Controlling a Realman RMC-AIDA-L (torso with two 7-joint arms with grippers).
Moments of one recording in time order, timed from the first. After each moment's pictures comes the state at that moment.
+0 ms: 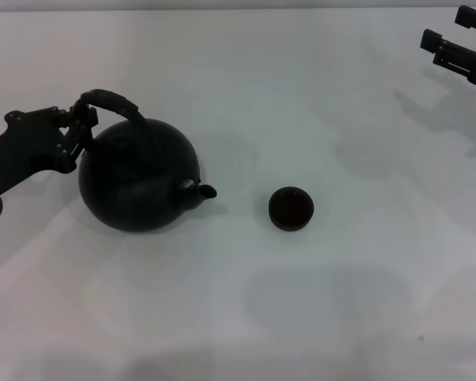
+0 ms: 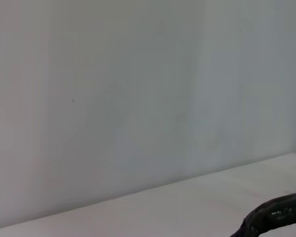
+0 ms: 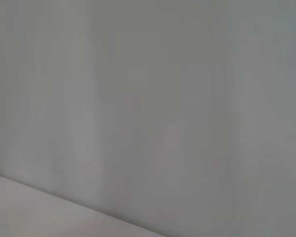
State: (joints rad) left arm -0.15 -2.07 1.20 0.73 1.27 1.12 -1.11; right arm 0.34 2.00 -0.92 -0.65 1.71 1.20 -1.95
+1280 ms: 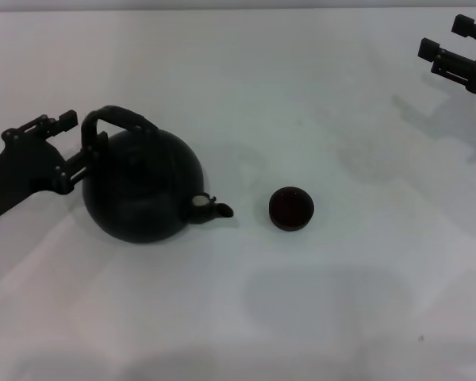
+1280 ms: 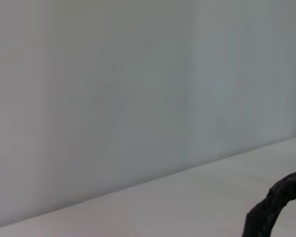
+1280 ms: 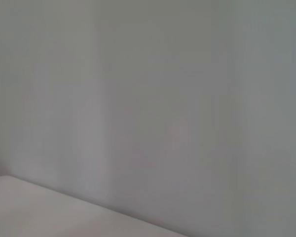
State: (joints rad) left arm -0.12 -2.08 1.20 0.68 1.23 1.15 -0.95; right arm 0.33 2.00 -0.92 -0.63 1.71 1.22 -1.95
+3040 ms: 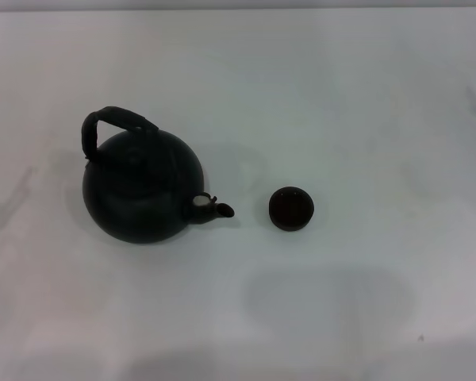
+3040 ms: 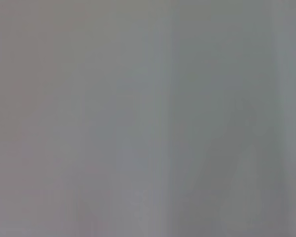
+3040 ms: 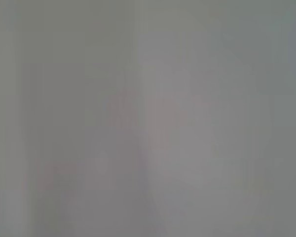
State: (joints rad) left arm 0.04 -2.08 0.81 0.59 1.13 1.46 -0.76; right arm 0.26 2.00 -0.64 -0.59 1.72 1.29 -2.02
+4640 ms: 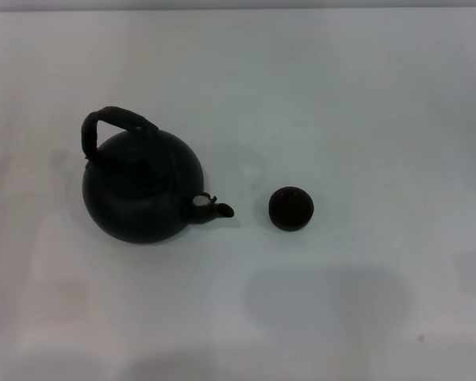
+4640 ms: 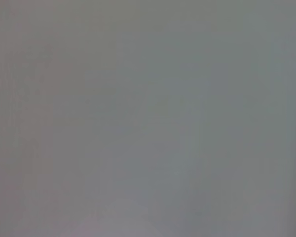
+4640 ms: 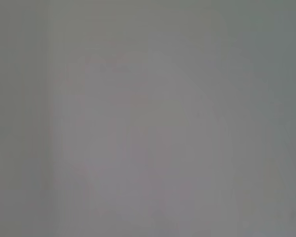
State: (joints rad) left arm -0.12 -2.08 0.76 0.09 0.74 1.47 -0.42; right arm 0.17 2.00 -0.19 -0.11 1.72 1.47 -2.66
